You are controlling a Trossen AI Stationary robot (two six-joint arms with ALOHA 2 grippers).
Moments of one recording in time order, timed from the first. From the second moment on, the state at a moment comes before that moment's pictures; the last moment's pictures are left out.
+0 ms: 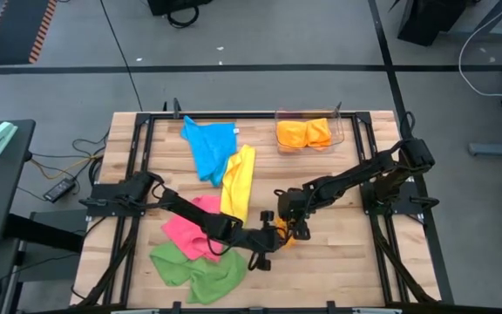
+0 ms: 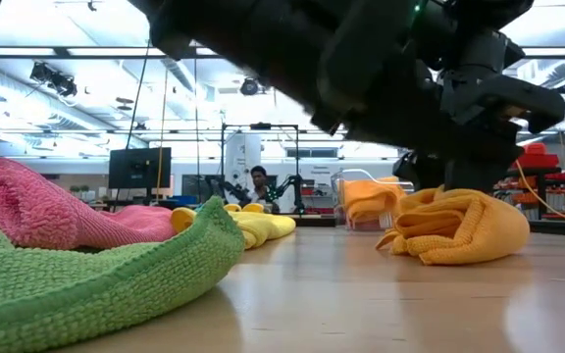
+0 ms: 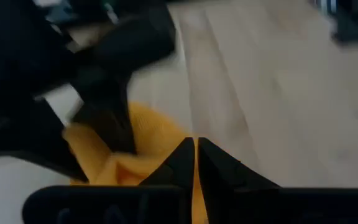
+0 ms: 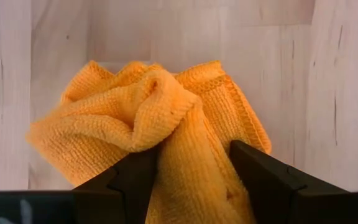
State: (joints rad) left arm -0.37 2.14 1.35 0.28 -0.35 -0.02; right arm 0.19 1.67 0.86 -0.37 -0.11 0.23
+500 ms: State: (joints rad) left arm -0.31 2.19 1.35 0.17 -0.39 -0.17; right arm 0.20 1.61 0.86 -0.39 -0.16 0.25
